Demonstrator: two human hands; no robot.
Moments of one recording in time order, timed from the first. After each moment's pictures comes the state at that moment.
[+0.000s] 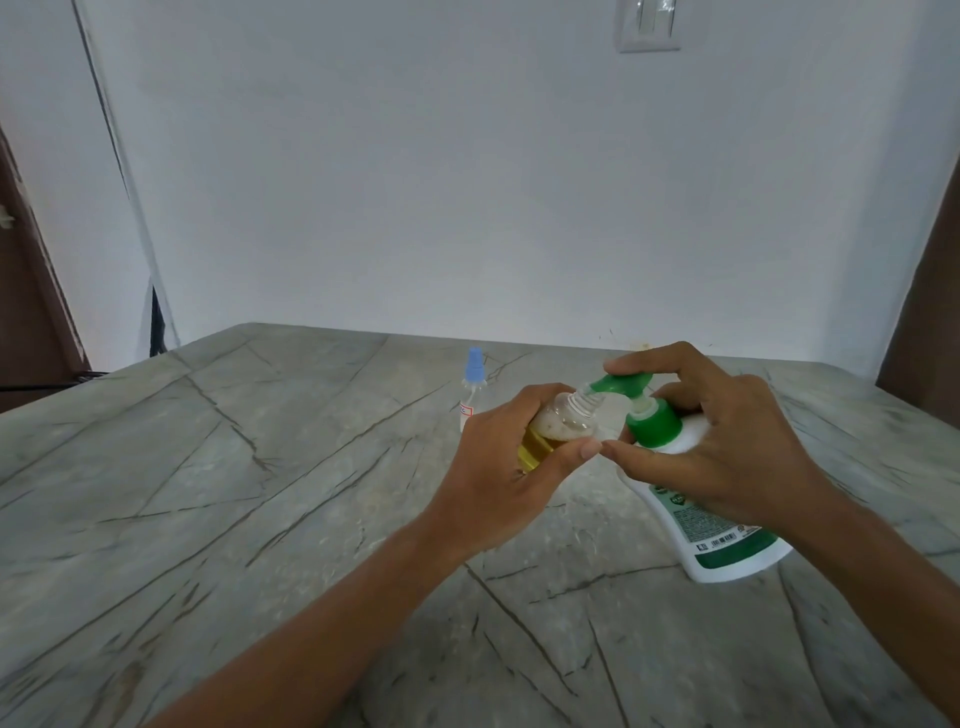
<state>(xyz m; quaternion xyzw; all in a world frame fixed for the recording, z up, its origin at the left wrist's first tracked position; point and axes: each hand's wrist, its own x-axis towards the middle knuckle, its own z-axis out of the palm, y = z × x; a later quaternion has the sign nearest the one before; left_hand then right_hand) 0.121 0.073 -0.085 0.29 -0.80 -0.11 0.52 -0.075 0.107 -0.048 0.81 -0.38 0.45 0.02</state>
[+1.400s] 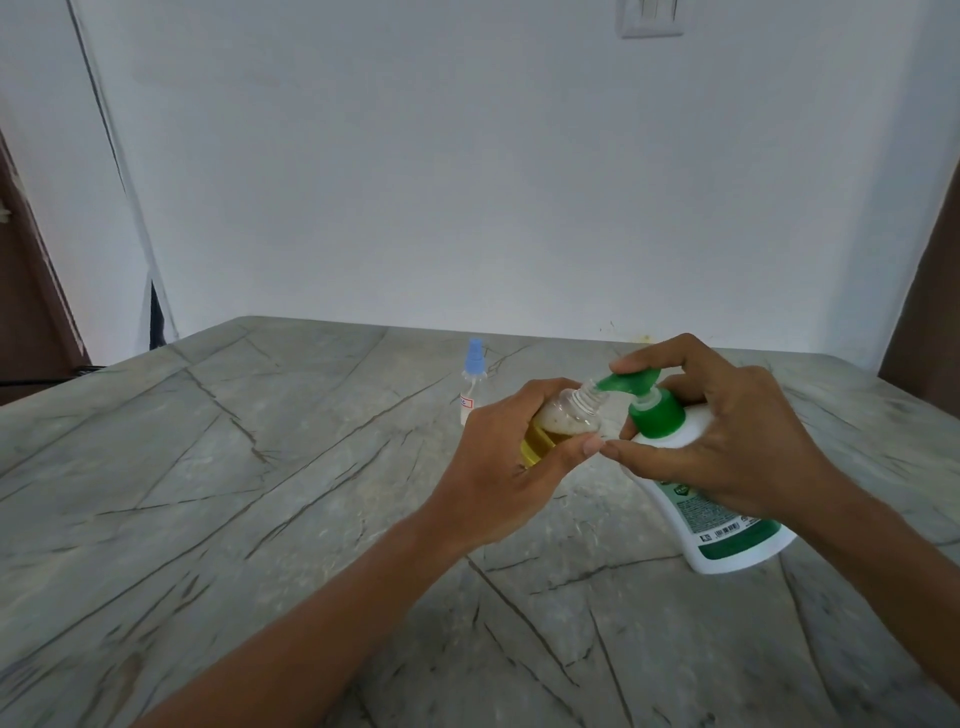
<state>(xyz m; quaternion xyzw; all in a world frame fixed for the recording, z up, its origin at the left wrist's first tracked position) 0.122 0.072 -0.087 0.27 -0.80 -0.12 0.52 -0.077 0.107 -0.048 0.81 -0.38 0.44 0.01</state>
